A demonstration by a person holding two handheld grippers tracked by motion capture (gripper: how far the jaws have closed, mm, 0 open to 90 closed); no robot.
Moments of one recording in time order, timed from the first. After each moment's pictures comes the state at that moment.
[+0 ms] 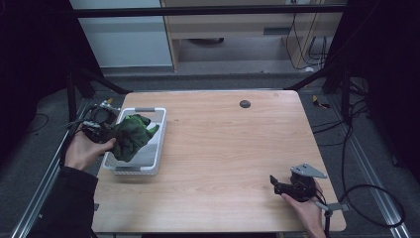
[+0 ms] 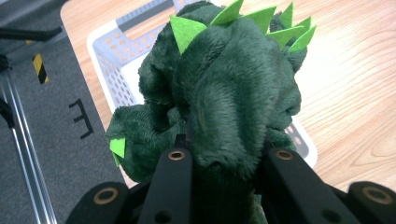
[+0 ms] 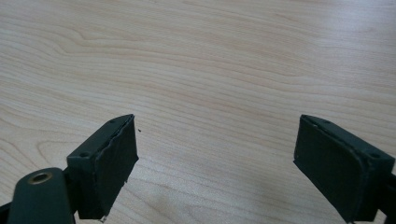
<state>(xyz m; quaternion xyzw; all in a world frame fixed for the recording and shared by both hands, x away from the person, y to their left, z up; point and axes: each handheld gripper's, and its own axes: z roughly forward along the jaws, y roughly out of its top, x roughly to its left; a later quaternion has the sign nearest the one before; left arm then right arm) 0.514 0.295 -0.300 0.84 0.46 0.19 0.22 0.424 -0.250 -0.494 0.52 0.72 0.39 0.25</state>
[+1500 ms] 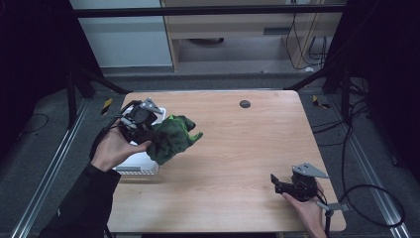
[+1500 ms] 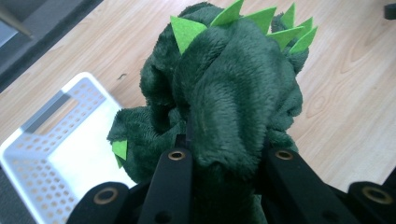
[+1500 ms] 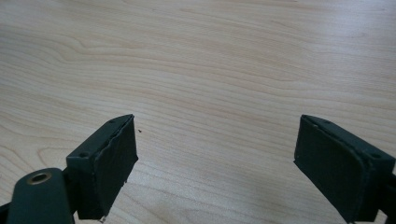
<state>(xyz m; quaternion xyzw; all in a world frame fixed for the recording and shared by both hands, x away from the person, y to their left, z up) 0.492 0.186 -0.265 0.91 0.31 0.16 0.25 0.424 -0.252 -0.490 0.52 0.71 0.40 0.26</state>
